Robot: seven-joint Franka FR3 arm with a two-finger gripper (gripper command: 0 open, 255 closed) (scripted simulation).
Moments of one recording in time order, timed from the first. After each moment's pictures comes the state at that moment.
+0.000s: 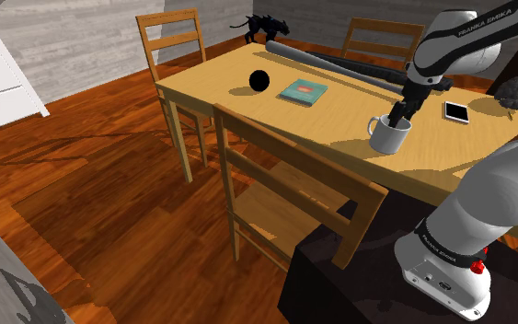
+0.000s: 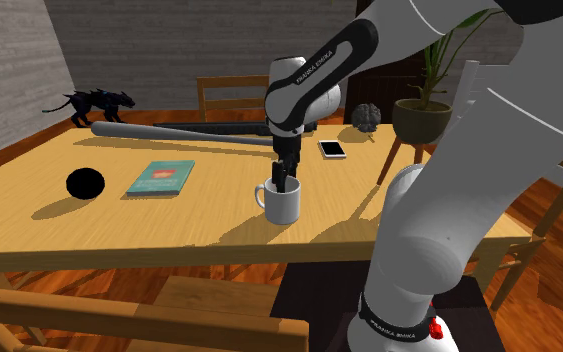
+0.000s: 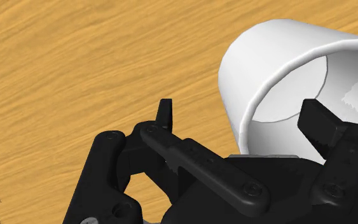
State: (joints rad) arm -0.15 -0.42 -0.62 -2.67 -0.32 2.28 -0.41
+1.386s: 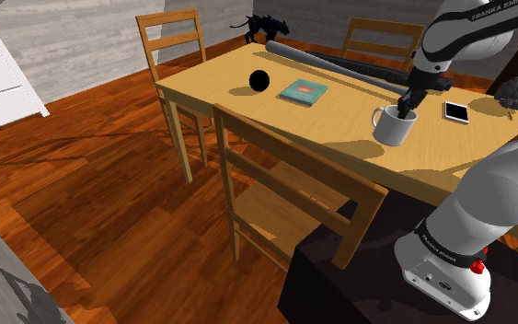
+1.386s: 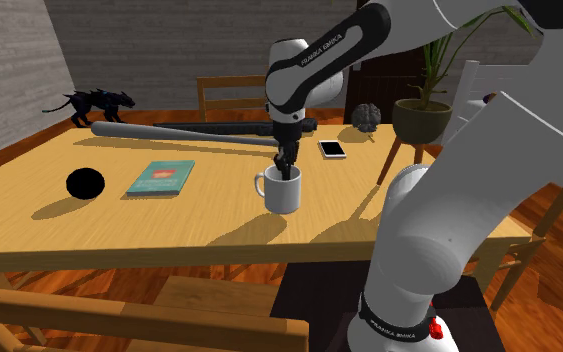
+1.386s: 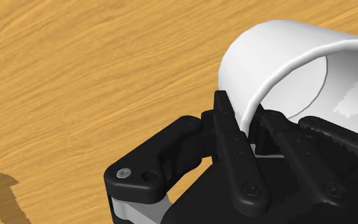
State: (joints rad) arm -0.16 -0.49 -0.58 -2.62 -0.32 2.17 -0.40
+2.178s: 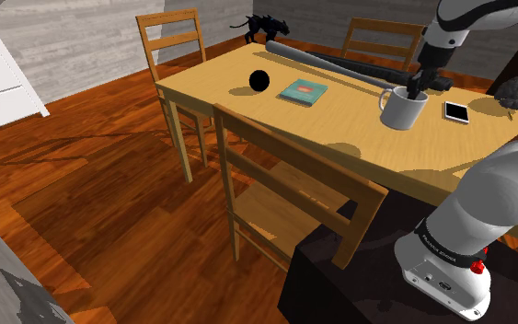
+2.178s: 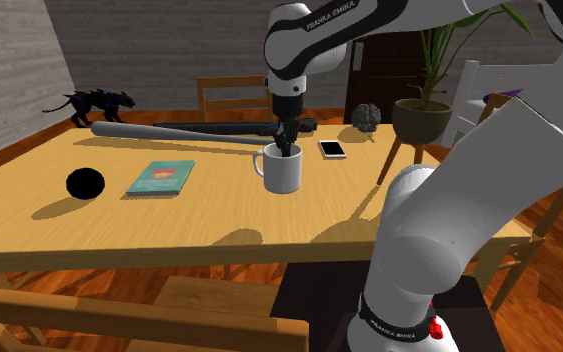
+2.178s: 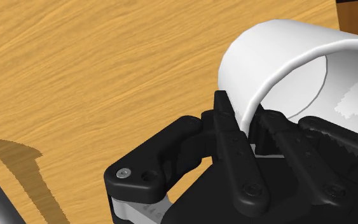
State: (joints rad) arm -0.17 -0.57 -0.53 -2.51 -0.30 1.97 -0.40
